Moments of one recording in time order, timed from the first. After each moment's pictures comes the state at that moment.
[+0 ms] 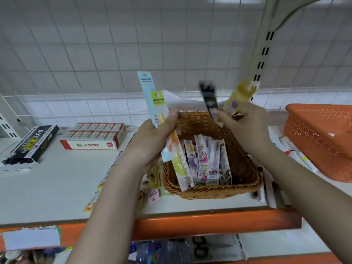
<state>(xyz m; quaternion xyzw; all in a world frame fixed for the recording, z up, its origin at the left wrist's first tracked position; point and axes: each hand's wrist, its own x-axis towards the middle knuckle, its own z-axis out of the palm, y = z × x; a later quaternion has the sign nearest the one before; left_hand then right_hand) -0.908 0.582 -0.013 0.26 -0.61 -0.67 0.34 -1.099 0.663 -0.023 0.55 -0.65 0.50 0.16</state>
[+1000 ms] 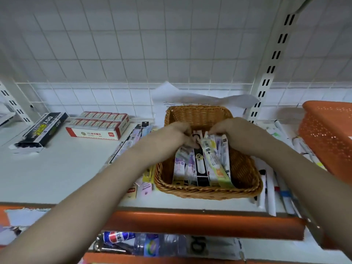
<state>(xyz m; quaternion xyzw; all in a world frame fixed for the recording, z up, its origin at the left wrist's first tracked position) -0.955 0.542 -0.053 0.25 -0.95 -0.16 0.05 -1.133 0.649 -0.037 0.68 -0.73 0.09 -0.02</state>
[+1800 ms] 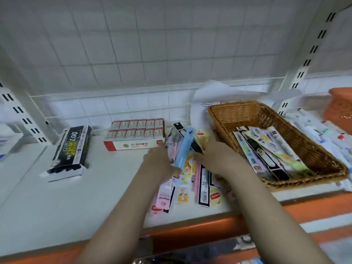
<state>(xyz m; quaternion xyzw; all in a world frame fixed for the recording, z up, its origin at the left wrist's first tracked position) -0.802 0.455 -0.089 0.45 -0.85 -0.27 -0.02 -0.908 0.557 -0.049 0.41 -0.88 0.12 -0.21</state>
